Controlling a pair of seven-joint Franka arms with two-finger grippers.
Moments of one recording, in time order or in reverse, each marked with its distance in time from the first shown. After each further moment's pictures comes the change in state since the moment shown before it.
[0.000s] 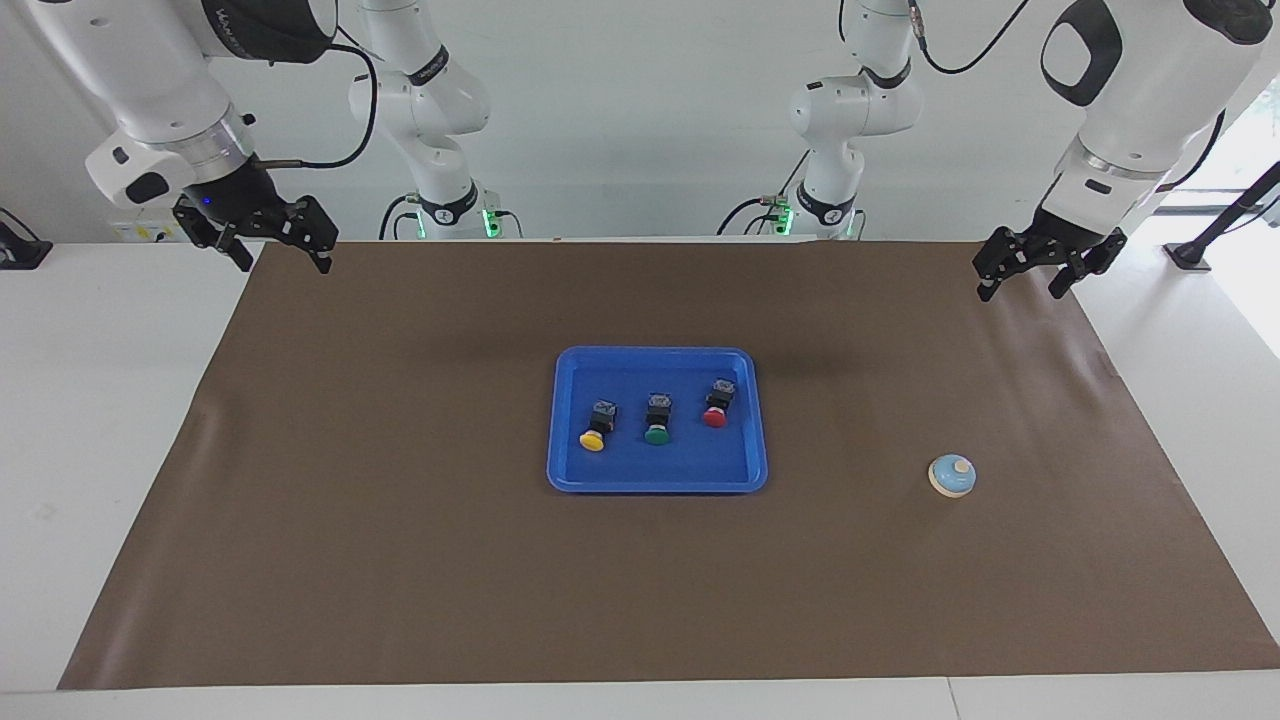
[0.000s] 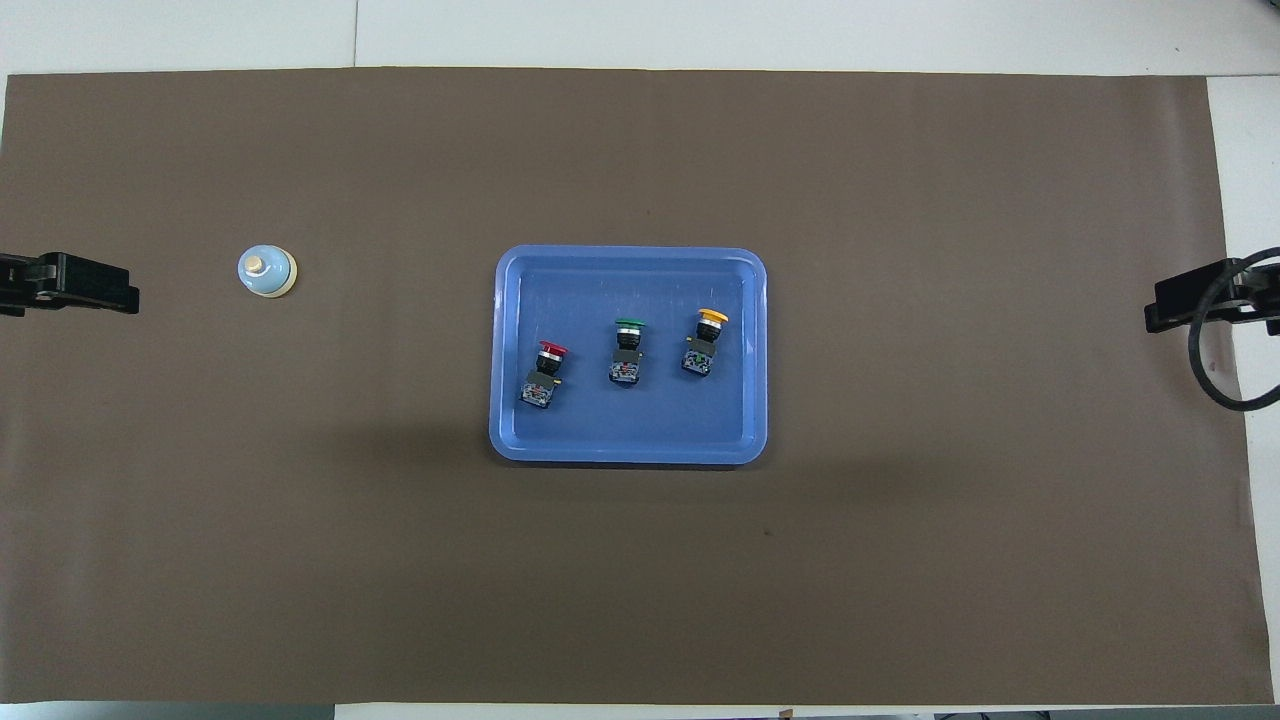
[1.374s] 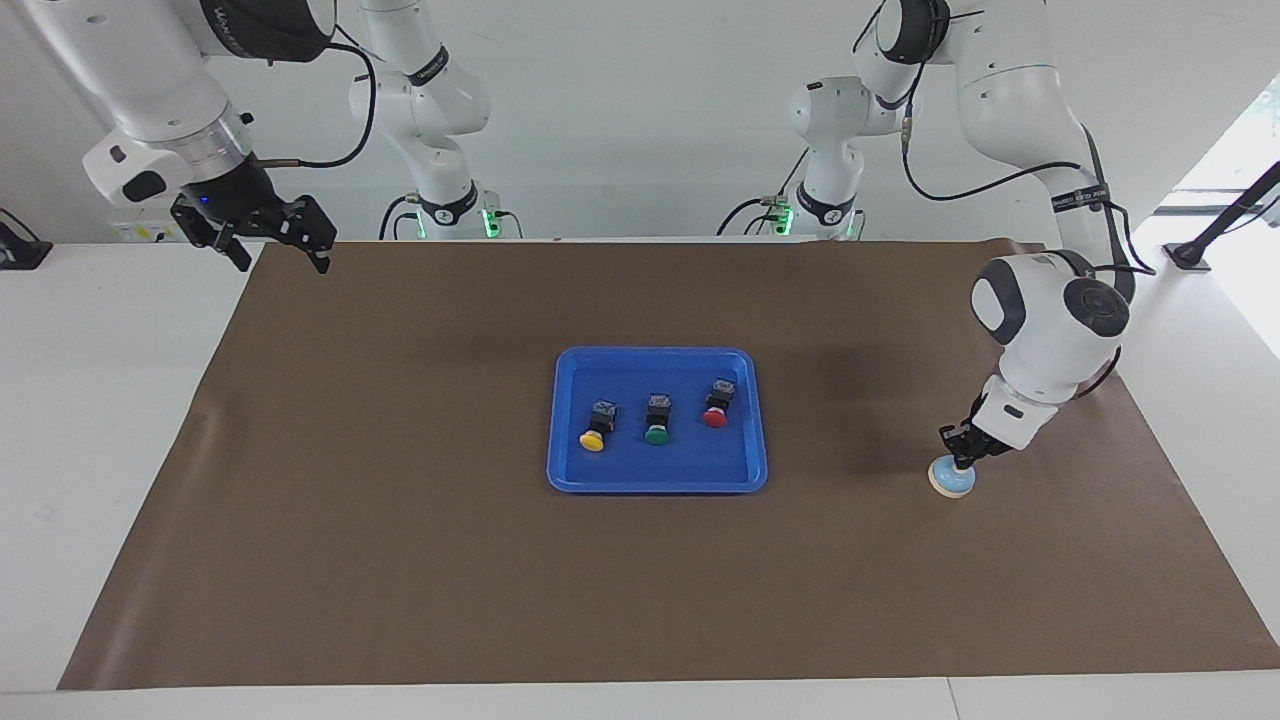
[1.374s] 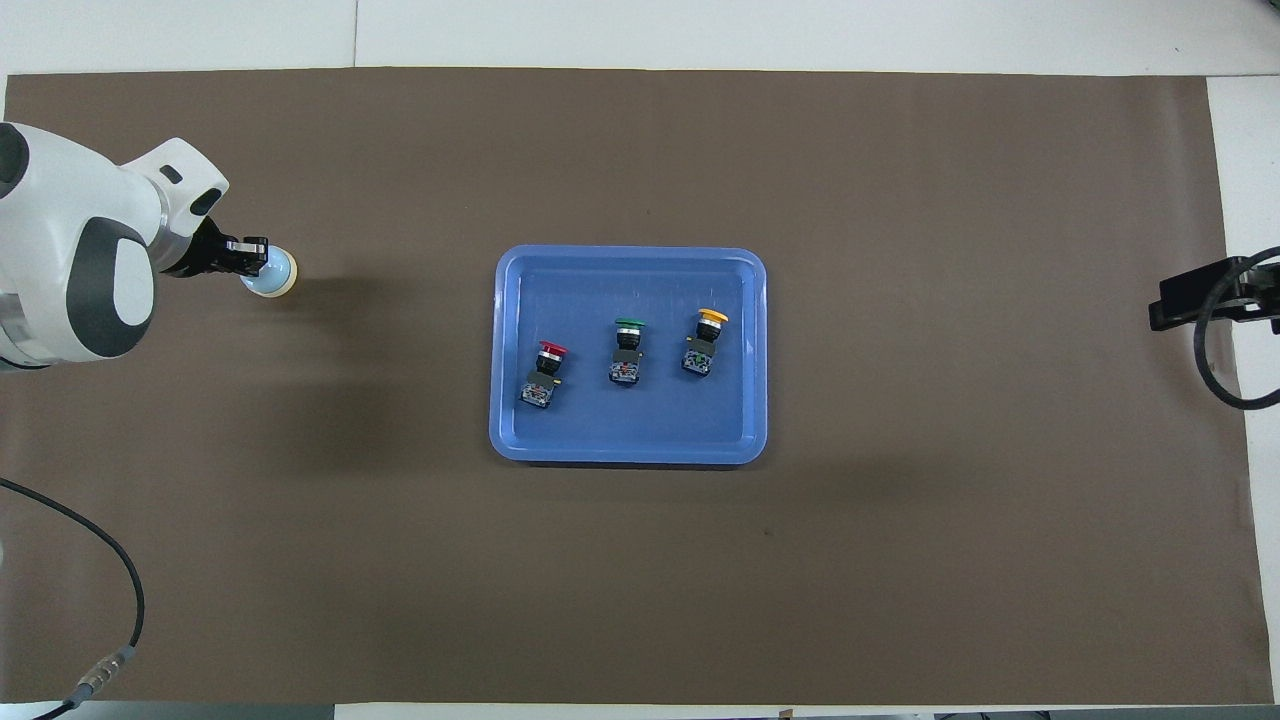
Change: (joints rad) left arm 0.005 0.415 0.011 -0.127 0.000 0.581 0.000; right arm 0.000 0.000 -0.002 0.003 0.000 0.001 0.000
